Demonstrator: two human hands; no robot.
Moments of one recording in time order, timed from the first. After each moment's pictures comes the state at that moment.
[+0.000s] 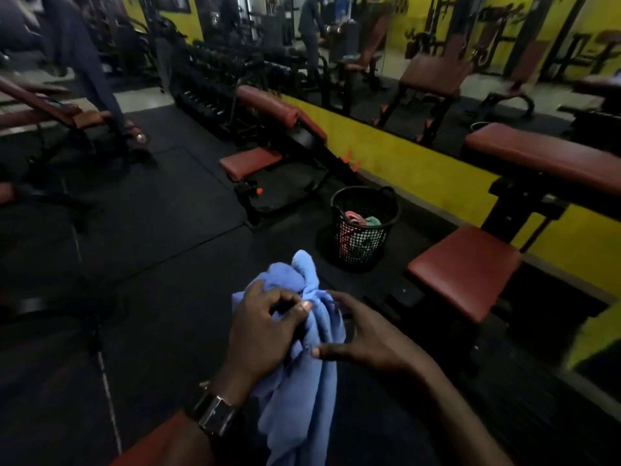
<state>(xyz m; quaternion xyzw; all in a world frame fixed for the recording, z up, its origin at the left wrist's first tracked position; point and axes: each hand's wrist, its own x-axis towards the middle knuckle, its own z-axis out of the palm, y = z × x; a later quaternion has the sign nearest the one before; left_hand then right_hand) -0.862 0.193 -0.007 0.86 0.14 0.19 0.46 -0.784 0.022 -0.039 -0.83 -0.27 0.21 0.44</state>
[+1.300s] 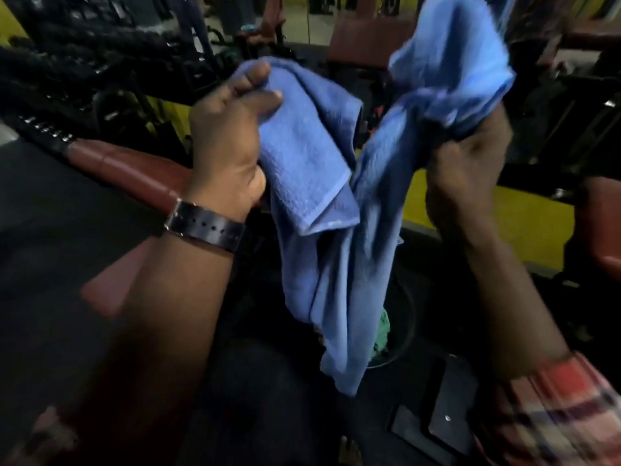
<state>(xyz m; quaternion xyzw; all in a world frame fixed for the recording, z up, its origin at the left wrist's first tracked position) 0.128 0.353 0.142 0.57 0.02 0.20 0.80 0.115 0.159 0.101 -0.62 -0.05 -0.38 0.68</state>
